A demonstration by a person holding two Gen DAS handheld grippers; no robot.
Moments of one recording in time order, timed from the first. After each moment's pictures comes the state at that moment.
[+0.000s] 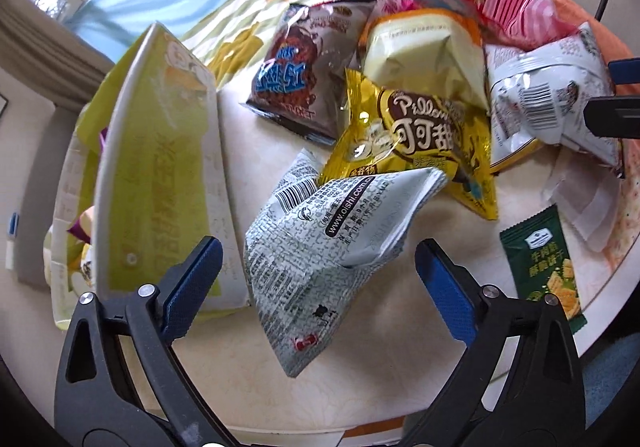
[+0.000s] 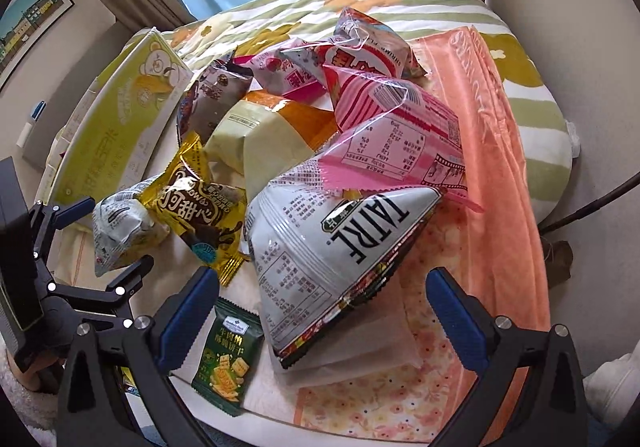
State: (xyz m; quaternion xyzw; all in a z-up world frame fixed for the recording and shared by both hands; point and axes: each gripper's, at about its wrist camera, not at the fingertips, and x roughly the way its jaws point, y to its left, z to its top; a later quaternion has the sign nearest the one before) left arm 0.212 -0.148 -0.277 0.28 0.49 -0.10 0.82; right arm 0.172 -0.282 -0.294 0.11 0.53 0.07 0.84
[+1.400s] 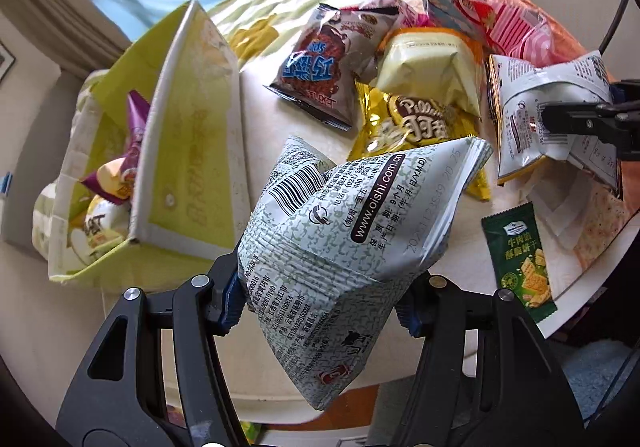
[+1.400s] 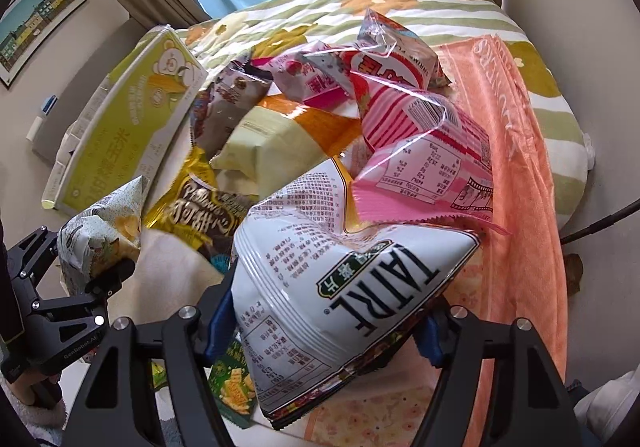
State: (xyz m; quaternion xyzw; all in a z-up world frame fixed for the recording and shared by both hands) left arm 0.194 -0.126 -0.252 0.22 0.50 -0.08 0.84; right arm 0.172 -0.281 -0.287 0.11 0.53 0.10 0.84
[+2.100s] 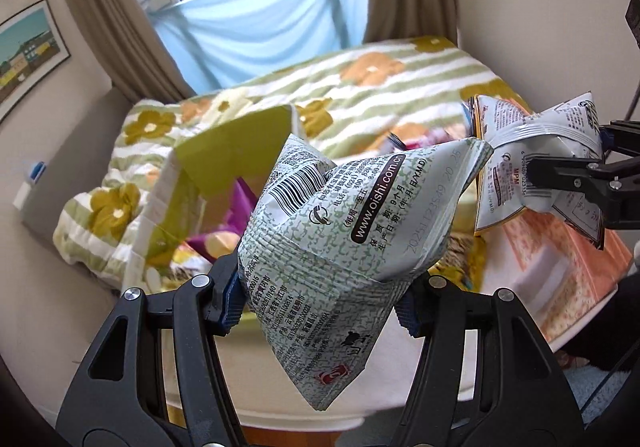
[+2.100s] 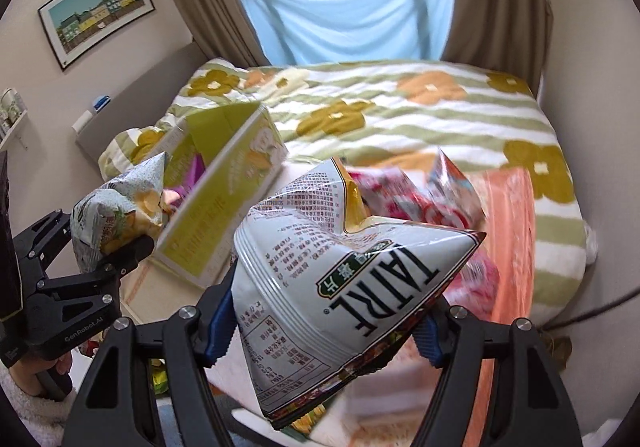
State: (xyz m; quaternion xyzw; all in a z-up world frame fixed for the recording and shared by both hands) left arm 0.194 -0.080 -0.125 0.16 0.38 -0.04 0.91; right arm 0.178 -0.231 -0.167 0.05 0.42 0.17 0.89
